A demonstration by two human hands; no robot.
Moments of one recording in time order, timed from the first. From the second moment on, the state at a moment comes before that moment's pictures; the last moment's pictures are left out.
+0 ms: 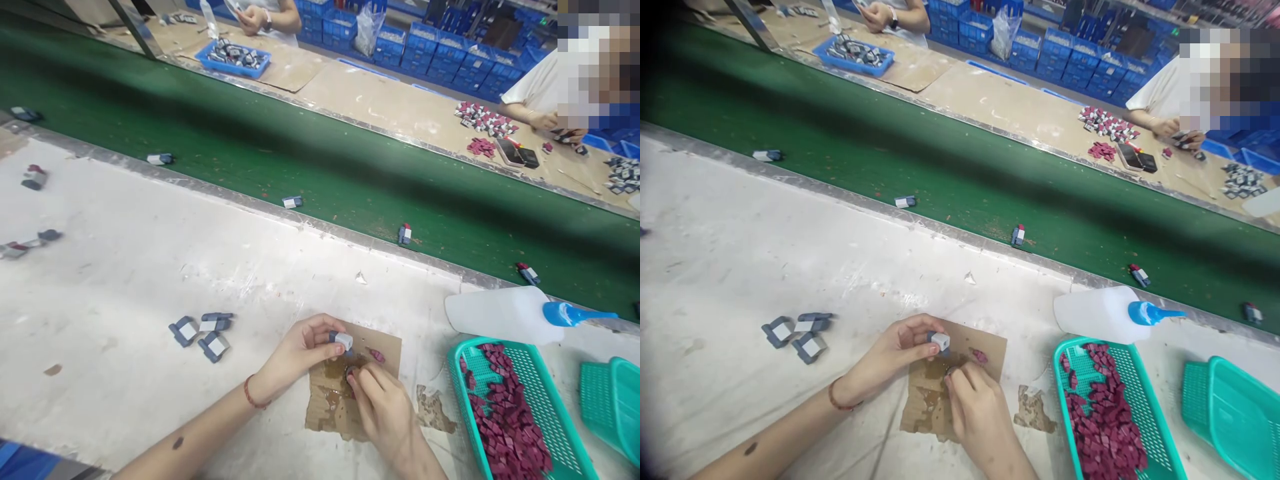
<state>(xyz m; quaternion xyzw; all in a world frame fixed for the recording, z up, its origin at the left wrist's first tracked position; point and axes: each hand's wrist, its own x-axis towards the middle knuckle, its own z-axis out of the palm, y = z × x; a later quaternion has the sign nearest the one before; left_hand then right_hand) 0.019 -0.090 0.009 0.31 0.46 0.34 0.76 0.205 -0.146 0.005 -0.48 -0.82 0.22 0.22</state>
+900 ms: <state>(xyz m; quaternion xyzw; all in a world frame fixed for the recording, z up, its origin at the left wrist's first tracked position) 0.033 -0.118 -0.011 0.50 0.42 0.44 0.61 0.199 -0.143 0.010 -0.55 -0.33 0.61 0.47</state>
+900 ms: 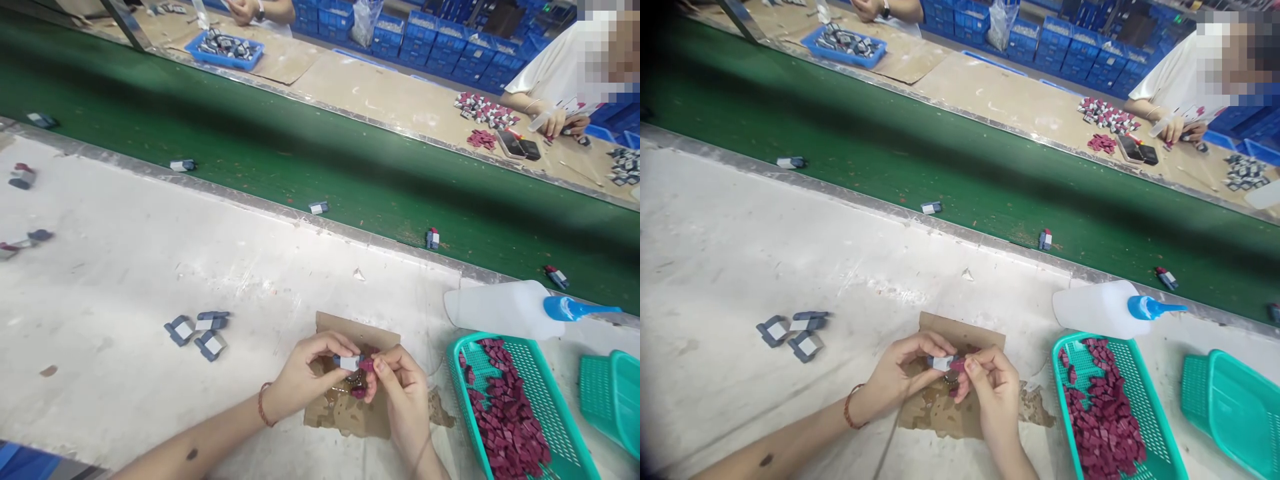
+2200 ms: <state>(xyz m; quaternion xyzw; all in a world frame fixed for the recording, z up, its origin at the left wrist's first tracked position) 0.004 0.091 -0.010 0.69 0.60 0.35 0.20 0.323 -0.153 0.037 -0.84 -0.44 0.20 0.24</state>
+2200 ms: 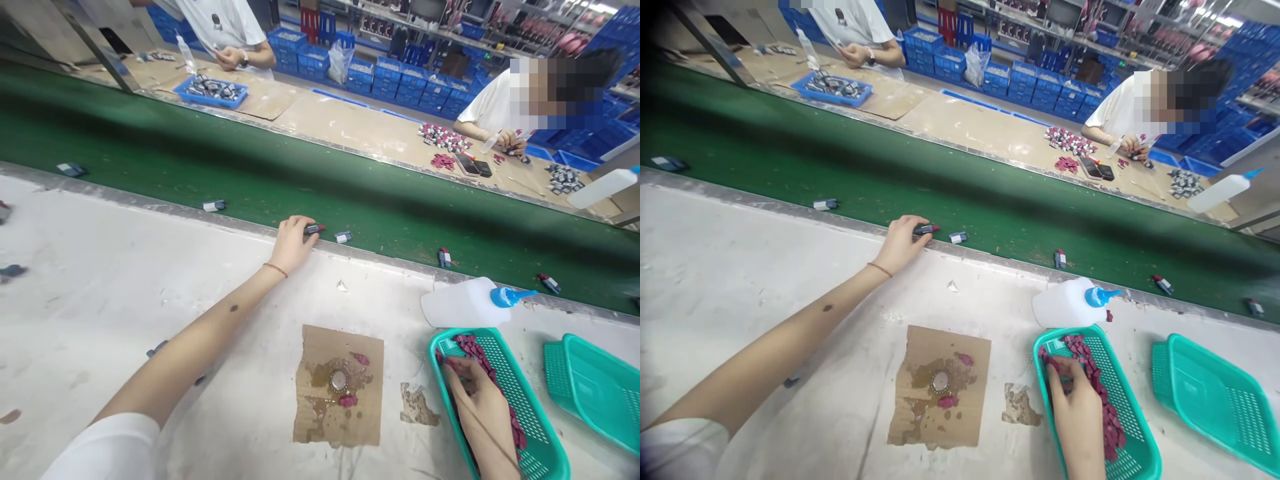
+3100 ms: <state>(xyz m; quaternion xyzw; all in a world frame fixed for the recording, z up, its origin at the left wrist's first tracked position) 0.017 -0.054 0.020 0.41 0.41 0.27 0.77 0.207 -0.143 0.001 -0.55 -0.70 0.38 0.25</state>
